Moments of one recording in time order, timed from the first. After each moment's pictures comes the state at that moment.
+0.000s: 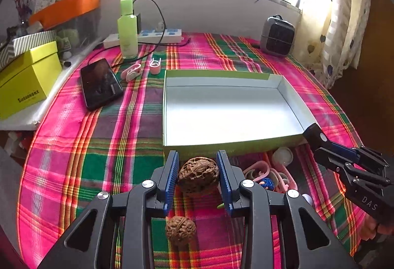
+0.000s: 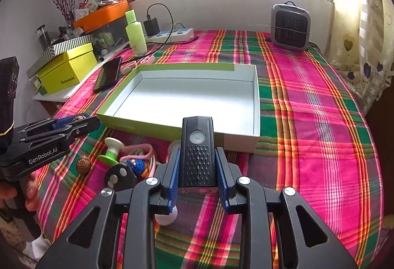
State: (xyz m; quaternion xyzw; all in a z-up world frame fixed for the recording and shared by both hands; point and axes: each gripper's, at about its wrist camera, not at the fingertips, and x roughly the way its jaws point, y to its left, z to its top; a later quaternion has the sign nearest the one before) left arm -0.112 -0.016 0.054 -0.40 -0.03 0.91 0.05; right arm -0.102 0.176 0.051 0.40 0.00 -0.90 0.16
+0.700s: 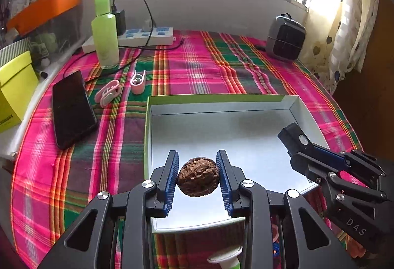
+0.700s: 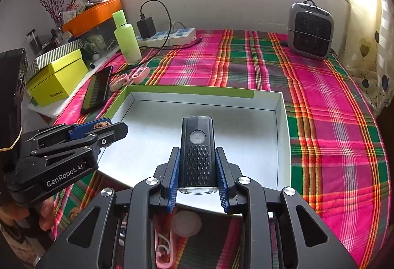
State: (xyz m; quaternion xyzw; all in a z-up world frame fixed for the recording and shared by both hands) left arm -0.203 -0.010 0.046 -0.43 -0.04 0.90 0.07; right arm -0.184 0.145 0.046 0.42 0.00 -0.89 0.16
